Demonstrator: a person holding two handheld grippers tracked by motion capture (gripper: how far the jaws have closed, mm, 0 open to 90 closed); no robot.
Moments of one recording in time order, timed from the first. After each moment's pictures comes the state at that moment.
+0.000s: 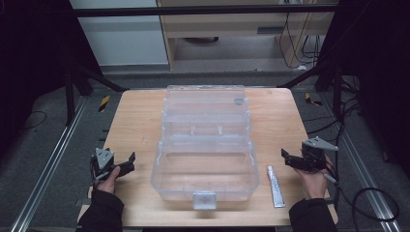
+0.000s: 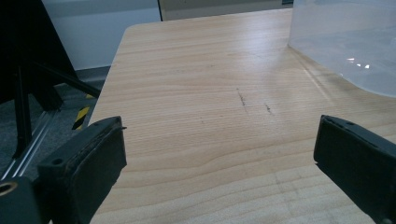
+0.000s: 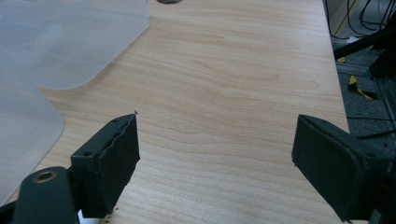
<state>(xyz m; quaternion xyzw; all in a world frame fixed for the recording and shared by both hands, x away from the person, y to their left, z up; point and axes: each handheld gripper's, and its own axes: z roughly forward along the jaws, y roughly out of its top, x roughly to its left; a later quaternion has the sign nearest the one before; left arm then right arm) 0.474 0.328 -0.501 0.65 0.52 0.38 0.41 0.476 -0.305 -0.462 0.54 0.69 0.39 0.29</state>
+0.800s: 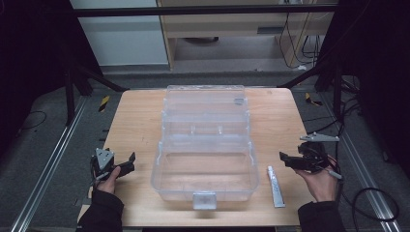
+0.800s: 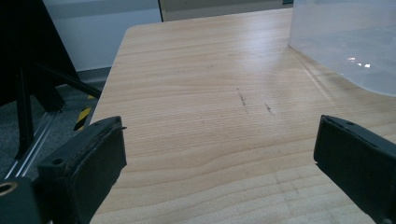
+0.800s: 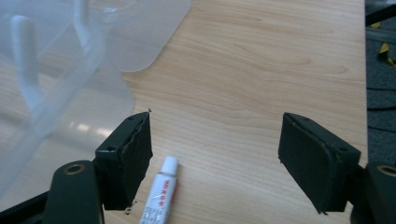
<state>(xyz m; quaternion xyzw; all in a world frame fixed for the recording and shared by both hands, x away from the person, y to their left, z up) 0.473 0.327 -0.501 0.65 0.51 0.38 0.41 0.455 -0.280 -0.405 0.55 0.74 0.33 0.21</state>
